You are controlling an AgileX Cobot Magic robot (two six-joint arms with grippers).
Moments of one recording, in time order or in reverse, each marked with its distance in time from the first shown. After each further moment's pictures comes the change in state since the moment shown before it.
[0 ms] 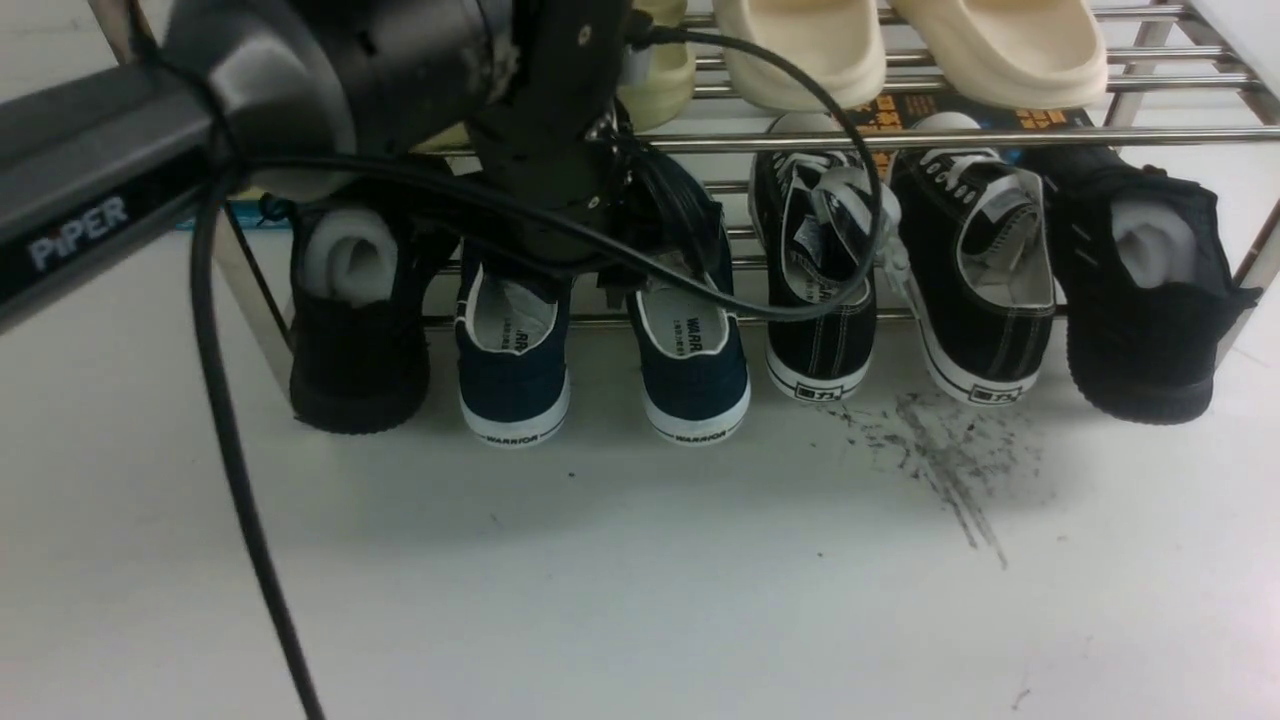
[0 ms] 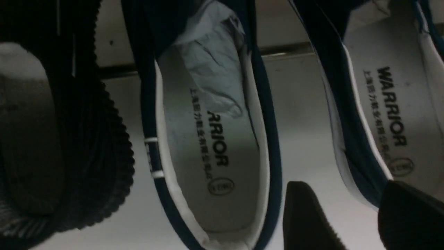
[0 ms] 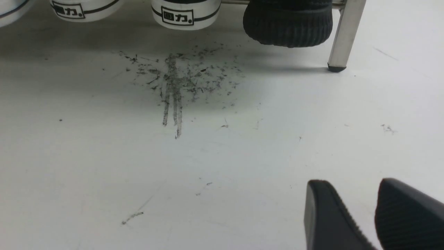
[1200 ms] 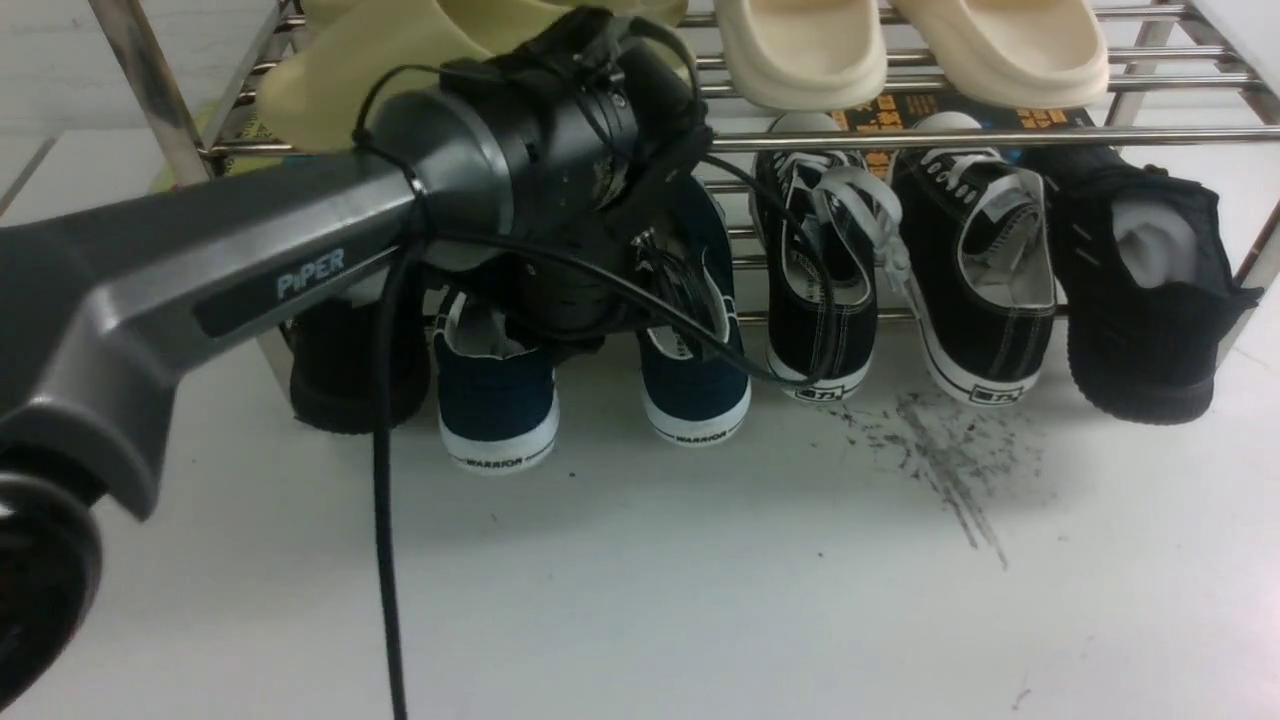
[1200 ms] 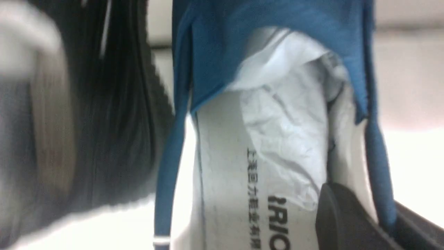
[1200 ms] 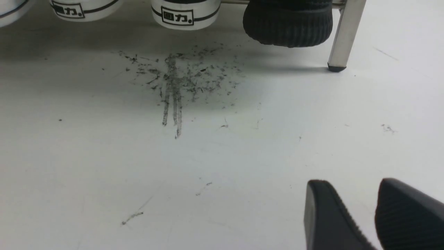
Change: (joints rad) right arm 0.000 0.000 0.000 0.000 0.000 0.000; left arm -0.063 0.091 -0.002 0.139 0.128 -0.151
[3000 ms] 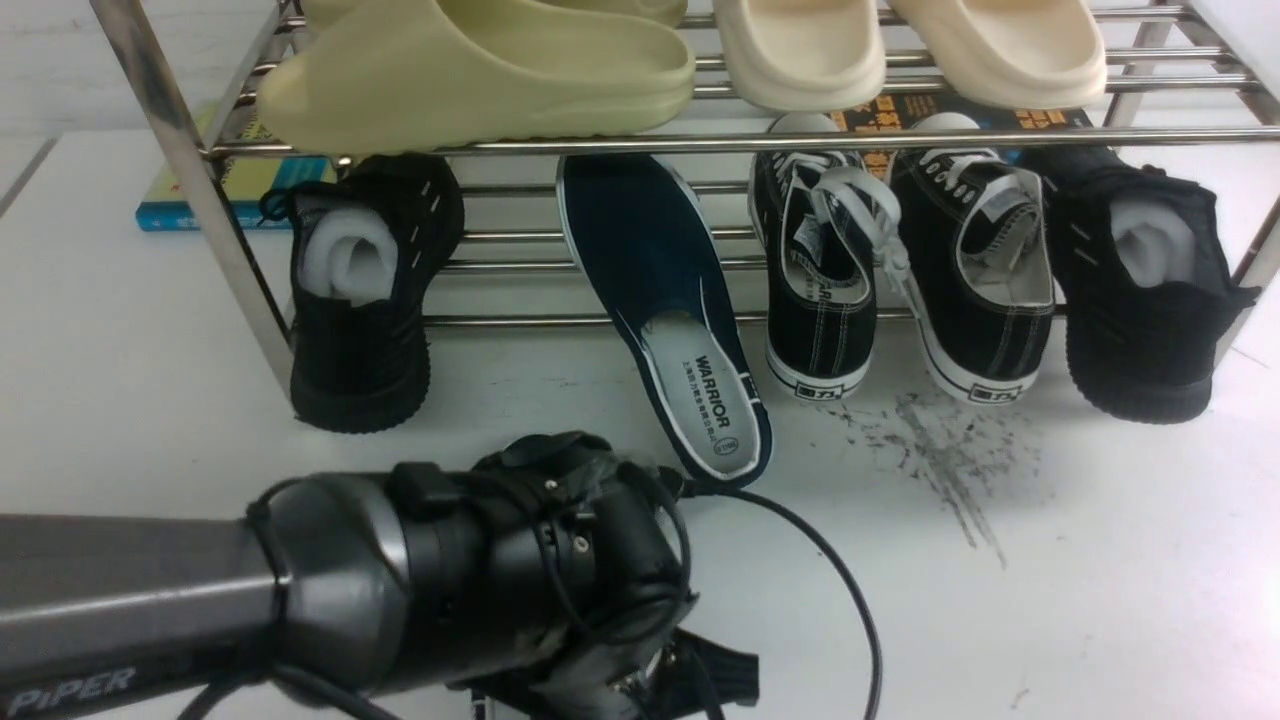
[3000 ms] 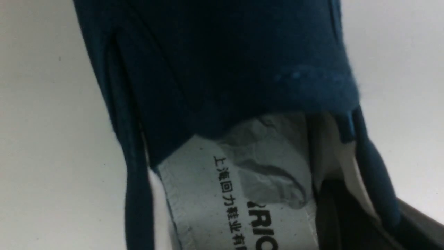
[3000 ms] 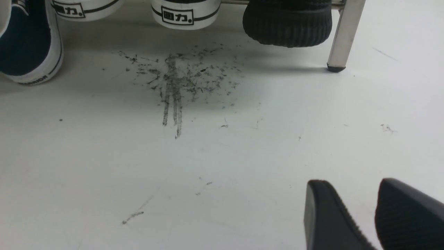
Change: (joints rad) right arm 0.000 0.000 0.000 0.000 0.000 0.000; left arm -0.242 -0.230 0.741 -0.166 -0.479 -0.322
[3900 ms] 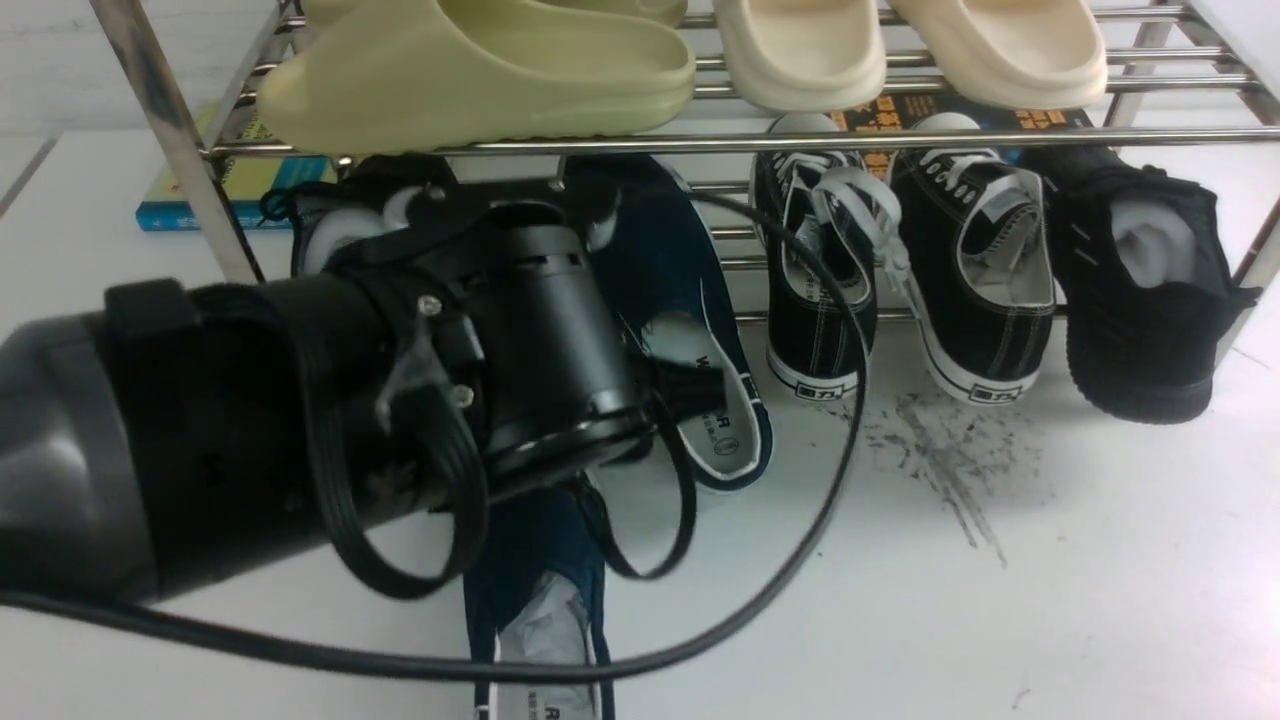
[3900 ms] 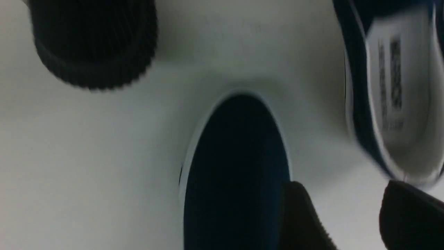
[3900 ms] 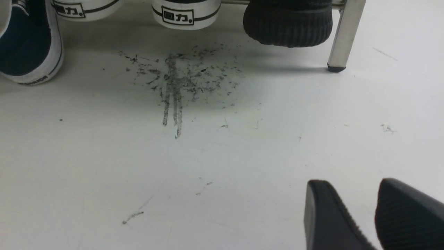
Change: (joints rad) right arm 0.000 0.000 0.000 0.000 0.000 0.000; left arm 0.007 -0.167 -0.209 0.518 0.176 -0.401
